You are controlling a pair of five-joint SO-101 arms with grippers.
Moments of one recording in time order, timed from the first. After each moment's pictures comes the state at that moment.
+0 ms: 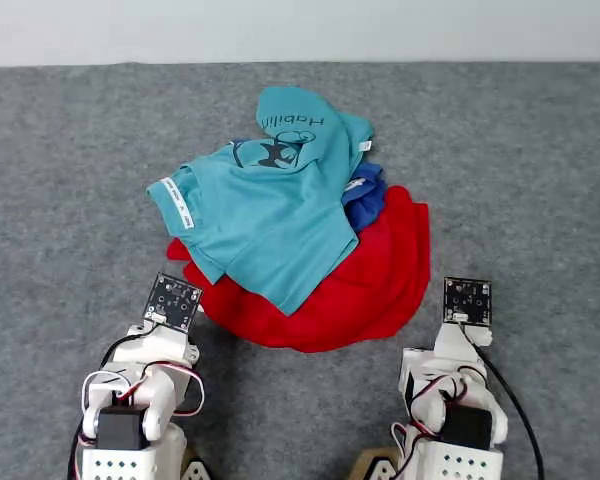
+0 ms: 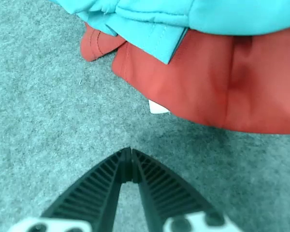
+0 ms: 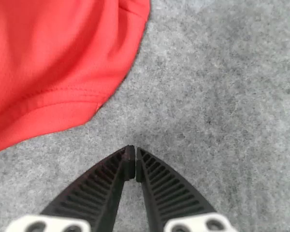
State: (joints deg) left arm -2.9 -103.3 96.6 72.0 -9.9; right arm 6.7 -103.3 95.6 74.7 2.1
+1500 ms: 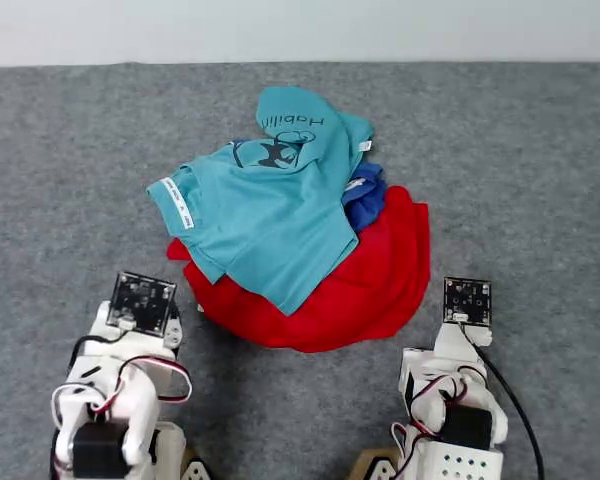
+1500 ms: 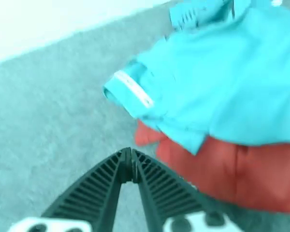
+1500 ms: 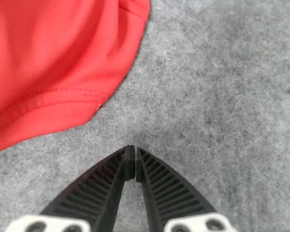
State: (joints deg) left arm -3.9 -103.4 78.8 68.8 -8.8; right arm 6.7 -103.3 95.6 74.7 2.1
